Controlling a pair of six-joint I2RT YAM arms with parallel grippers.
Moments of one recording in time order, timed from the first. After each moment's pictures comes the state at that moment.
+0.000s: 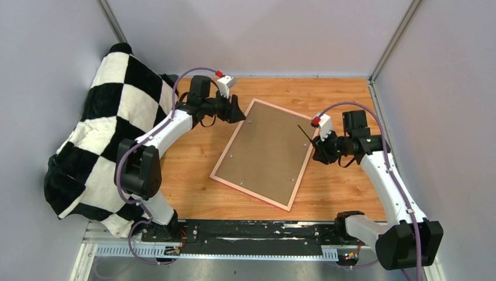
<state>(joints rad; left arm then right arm) -0.32 1.69 1.26 -0.21 0.58 -0.06 0.10 1.07 0.96 -0.85 -0.49 -0.54</state>
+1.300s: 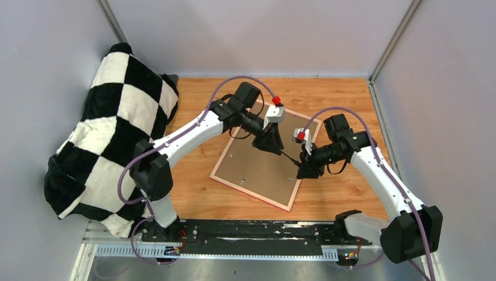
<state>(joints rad) -0.72 1.75 1.55 -0.61 1.12 0.55 0.29 1.14 0.97 -1.06 -0.83 -0.74</state>
